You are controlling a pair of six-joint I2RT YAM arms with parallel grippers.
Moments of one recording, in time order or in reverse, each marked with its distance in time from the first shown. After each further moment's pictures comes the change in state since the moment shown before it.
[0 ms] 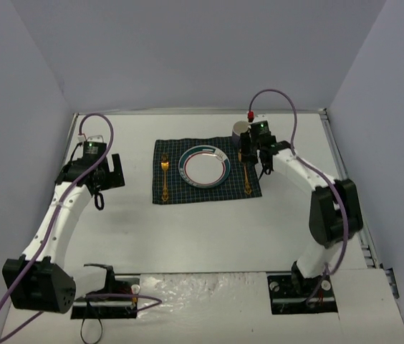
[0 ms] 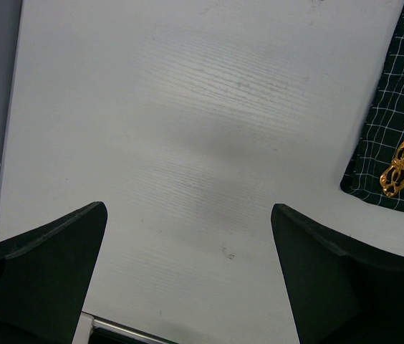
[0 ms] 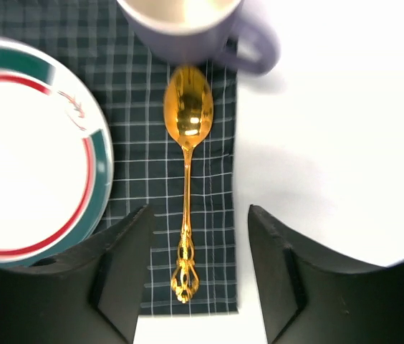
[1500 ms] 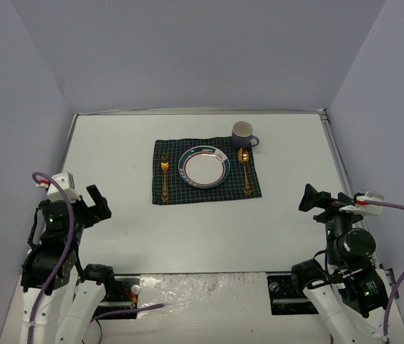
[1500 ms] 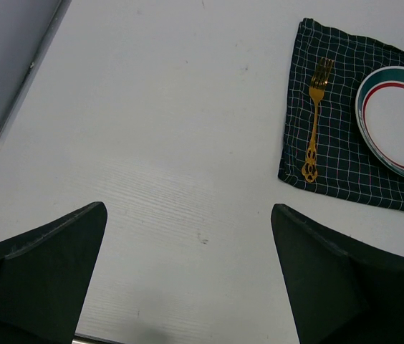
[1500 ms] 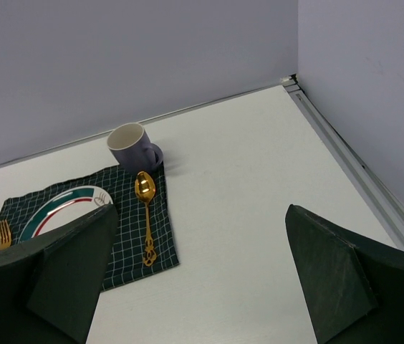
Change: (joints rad) left arm 0.000 -0.746 -0.236 -0.034 0.057 -0.047; right arm -0.014 -1.580 -0.569 -0.163 0.252 0.046
